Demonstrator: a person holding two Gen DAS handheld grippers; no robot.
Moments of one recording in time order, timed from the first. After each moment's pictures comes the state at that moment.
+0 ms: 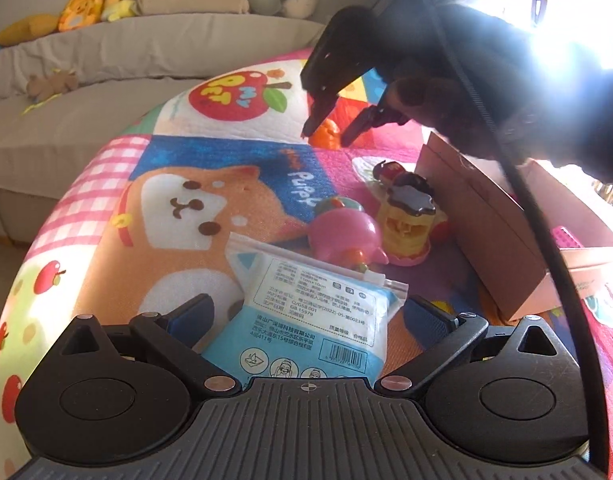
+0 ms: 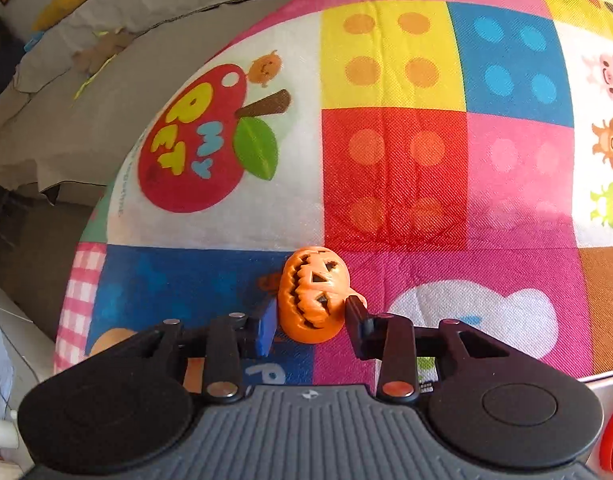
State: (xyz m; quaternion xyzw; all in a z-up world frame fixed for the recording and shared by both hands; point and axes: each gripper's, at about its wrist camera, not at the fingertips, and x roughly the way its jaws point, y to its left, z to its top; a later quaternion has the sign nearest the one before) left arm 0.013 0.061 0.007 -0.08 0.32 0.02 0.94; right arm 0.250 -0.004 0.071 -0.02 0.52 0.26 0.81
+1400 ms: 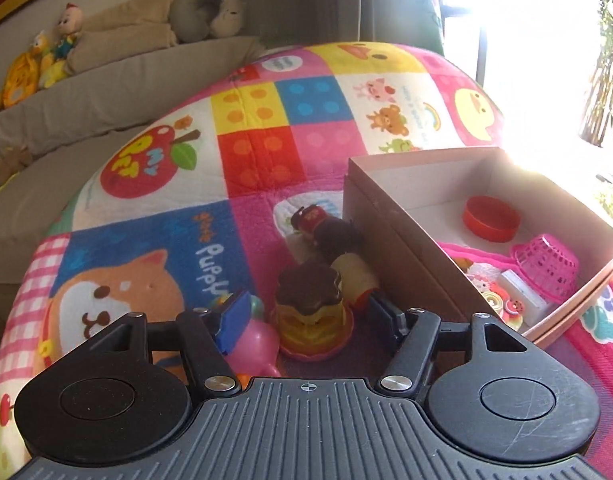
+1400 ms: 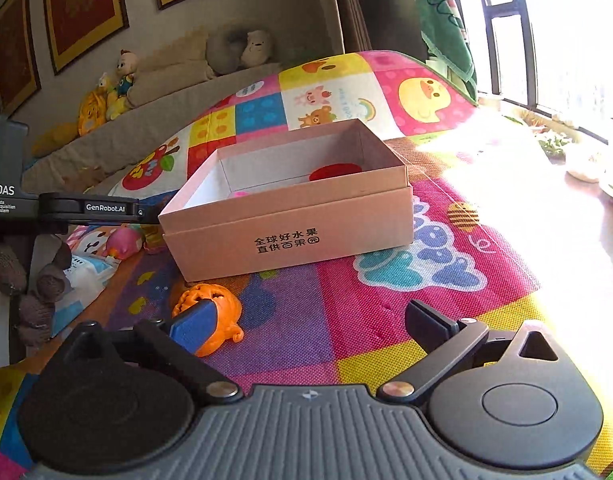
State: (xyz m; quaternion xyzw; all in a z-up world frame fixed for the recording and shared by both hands) left arm 0.090 -0.014 0.030 0.03 0.32 -0.02 0.95; right arm -0.056 -0.296 0.023 0.07 0.29 0.15 0.94
